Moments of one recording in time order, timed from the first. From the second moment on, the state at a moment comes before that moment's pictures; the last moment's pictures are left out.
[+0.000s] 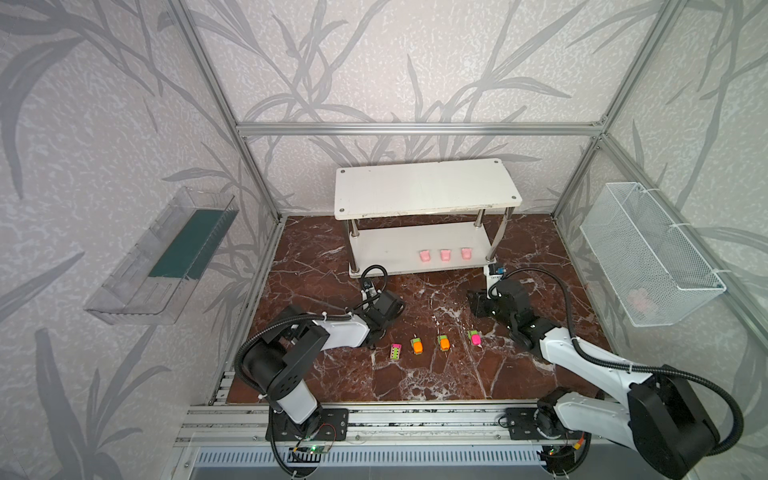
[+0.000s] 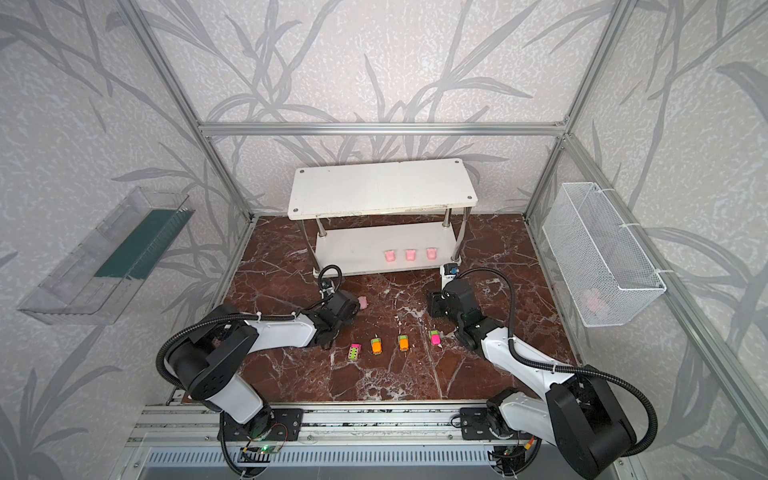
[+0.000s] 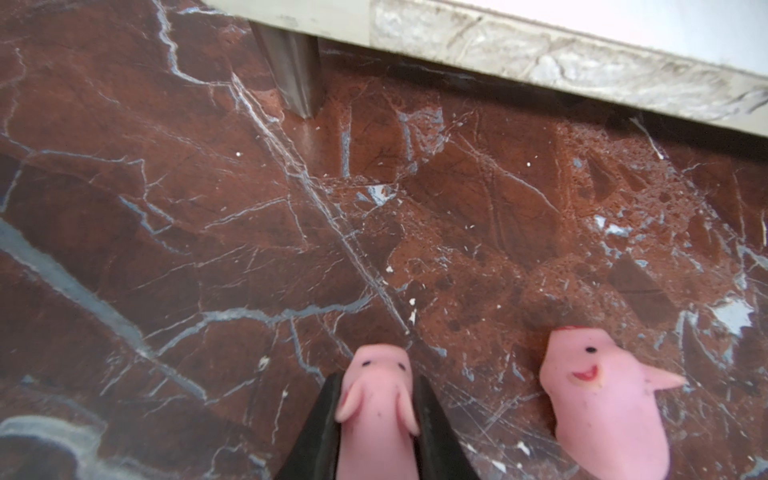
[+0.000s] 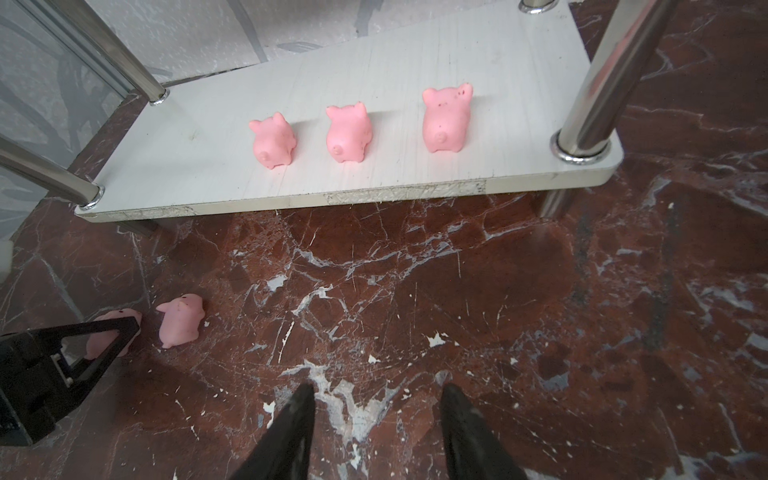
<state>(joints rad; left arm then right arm) -0.69 1.65 0.66 0.01 -0.54 -0.85 0.47 1.18 0.51 0.11 0.07 0.37</state>
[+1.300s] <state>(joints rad) -0.71 1.75 1.07 -0.03 -0.55 -0.59 0.46 1.18 0.51 0.13 0.06 0.38</state>
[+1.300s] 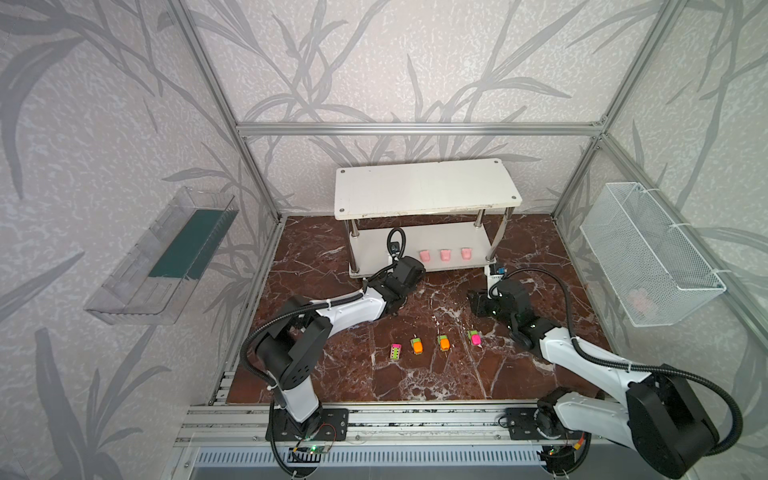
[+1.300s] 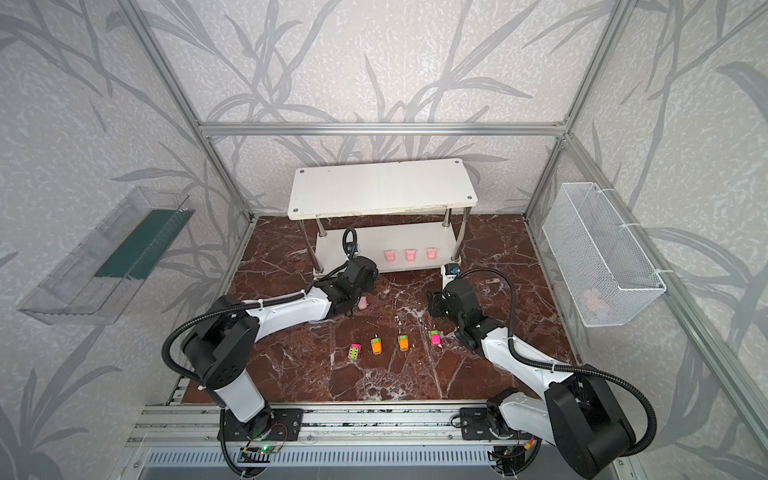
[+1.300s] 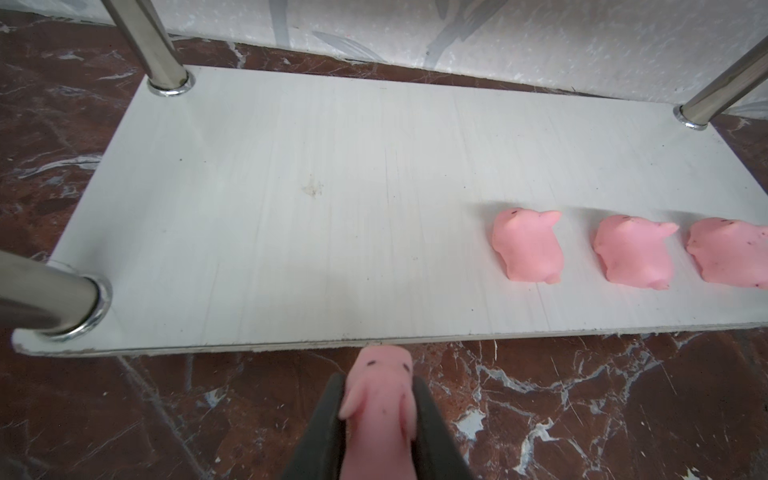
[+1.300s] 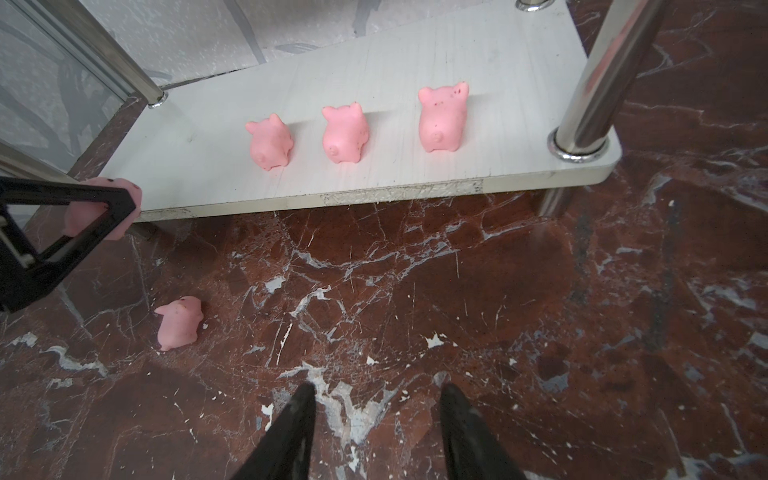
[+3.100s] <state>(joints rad) -0.66 1.99 1.18 0.19 -0.58 -0.49 0.43 1.18 0.49 0.13 0.02 0.39</state>
